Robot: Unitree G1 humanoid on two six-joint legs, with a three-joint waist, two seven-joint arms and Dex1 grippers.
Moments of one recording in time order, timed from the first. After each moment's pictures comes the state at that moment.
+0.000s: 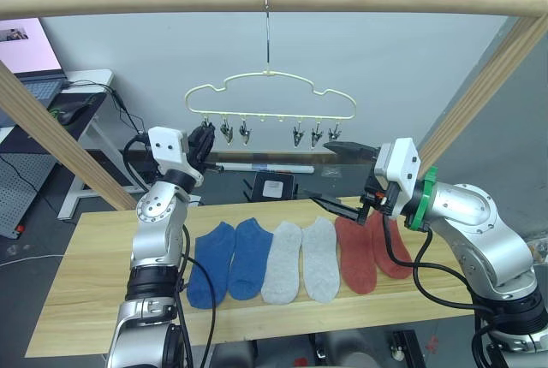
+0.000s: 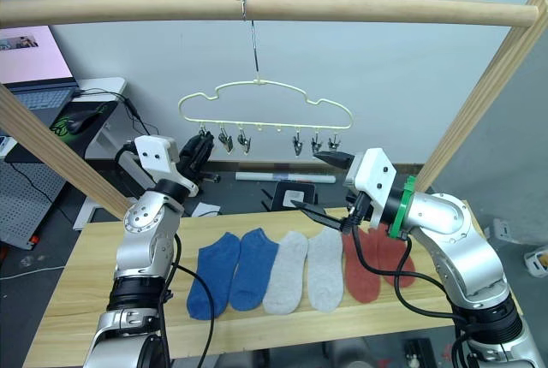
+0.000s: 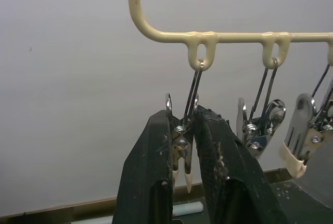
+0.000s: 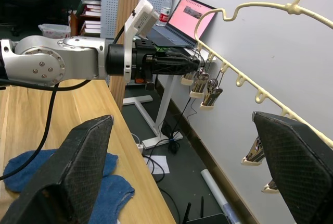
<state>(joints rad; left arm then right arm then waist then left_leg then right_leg) -0.44 0.29 0.20 0.24 -0.27 -0.02 -0.37 -0.34 -0.56 0.10 -0.54 0.41 0.42 0.76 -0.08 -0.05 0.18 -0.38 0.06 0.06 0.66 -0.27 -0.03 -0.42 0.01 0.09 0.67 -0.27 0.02</state>
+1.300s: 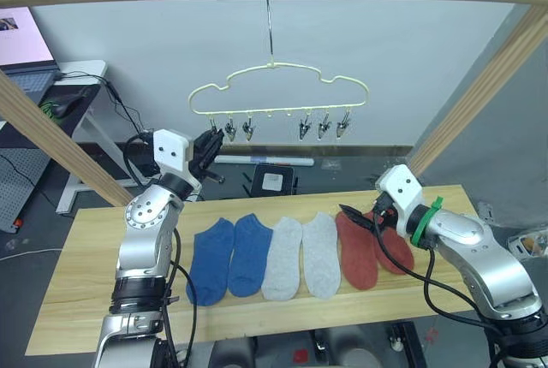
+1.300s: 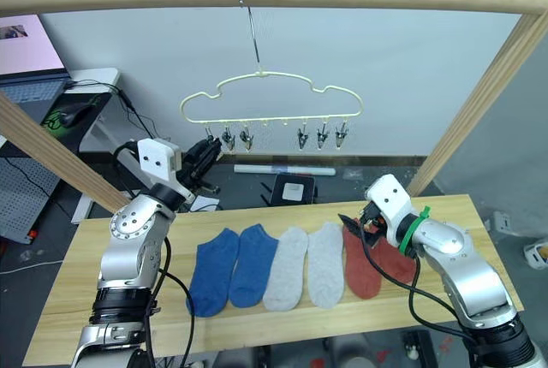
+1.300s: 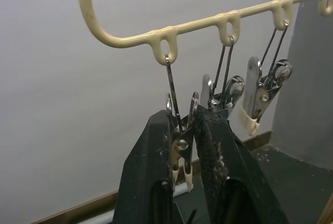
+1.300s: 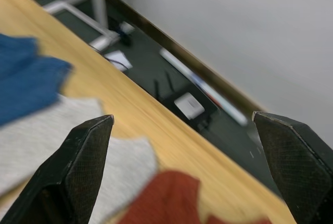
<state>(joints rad) -0.35 0.37 0.16 0.06 -0.26 0.03 -0.49 -0.16 -0.56 0.07 -0.41 0.21 0.65 0.47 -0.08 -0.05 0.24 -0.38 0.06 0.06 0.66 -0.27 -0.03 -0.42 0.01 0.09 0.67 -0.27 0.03</state>
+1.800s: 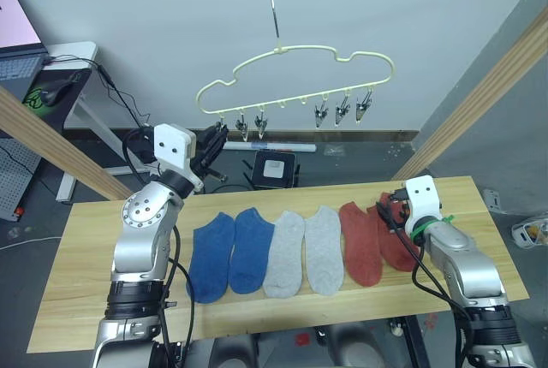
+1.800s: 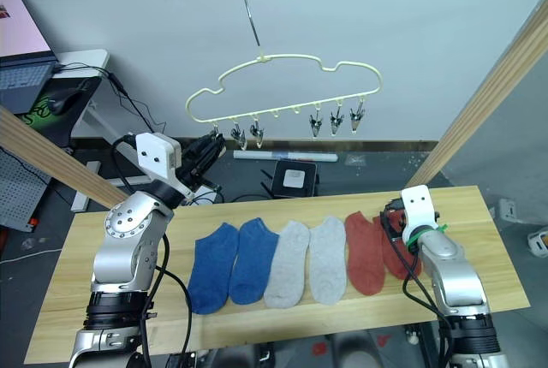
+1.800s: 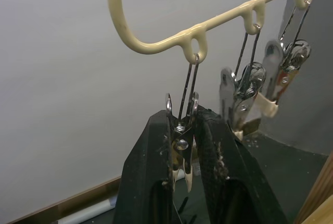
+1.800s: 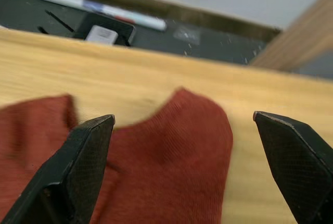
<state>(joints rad) -0.33 0.37 0.15 -0.04 -0.26 0.11 -0.49 -0.19 -0.35 -0.06 -0.05 0.10 0.65 0.19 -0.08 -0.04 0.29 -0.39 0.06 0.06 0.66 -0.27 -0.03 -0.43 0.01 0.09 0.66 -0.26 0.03</state>
